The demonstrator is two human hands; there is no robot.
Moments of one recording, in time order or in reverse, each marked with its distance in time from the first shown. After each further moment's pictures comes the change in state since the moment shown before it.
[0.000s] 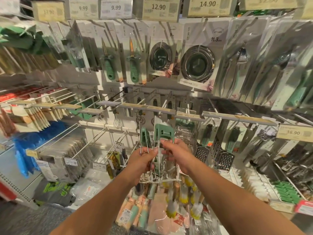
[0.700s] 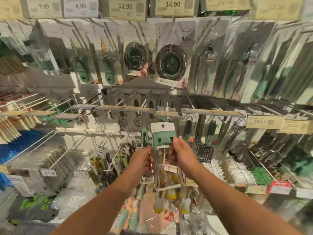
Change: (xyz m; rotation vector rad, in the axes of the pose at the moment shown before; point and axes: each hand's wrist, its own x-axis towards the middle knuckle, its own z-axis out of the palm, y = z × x) left_hand 0.018 -0.013 0.054 -0.023 -0.023 -0.132; right_hand -0.043 0.005 -0.057 -0.068 0.175 -0.140
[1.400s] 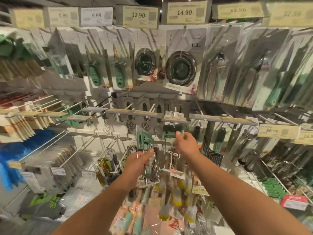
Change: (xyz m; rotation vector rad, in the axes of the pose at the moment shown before) left_hand -0.007 0.009 -0.027 0.135 0.127 0.129; right_hand 0.055 -0.022 0.010 -0.261 0.216 0.063
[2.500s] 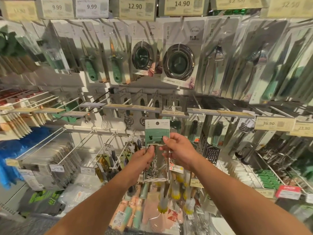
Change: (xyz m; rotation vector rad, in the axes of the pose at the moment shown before) left_hand -0.003 -0.007 0.001 0.094 -0.226 -0.009; right_hand -0.035 0.008 0.001 0.429 -0.437 -0.021
